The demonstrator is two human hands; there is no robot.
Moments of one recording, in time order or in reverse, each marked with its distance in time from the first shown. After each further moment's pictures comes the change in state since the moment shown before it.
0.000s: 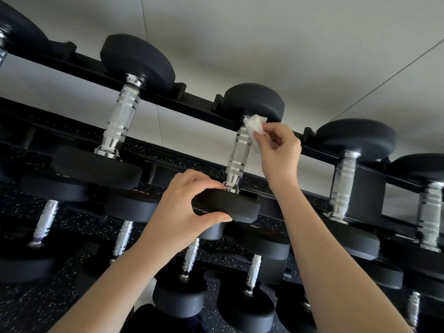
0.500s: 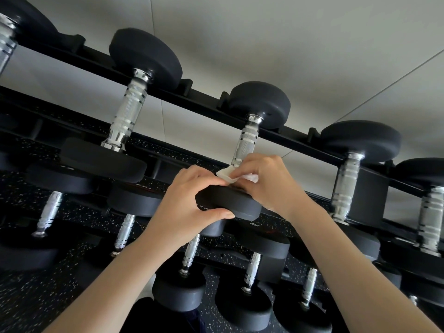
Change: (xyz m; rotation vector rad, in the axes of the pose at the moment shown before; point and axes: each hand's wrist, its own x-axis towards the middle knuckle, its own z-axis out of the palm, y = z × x) left_hand 0.001 -0.002 0.002 -0.031 0.021 -0.004; right_hand -0.033 -0.015 -0.017 -0.430 -0.640 -0.300
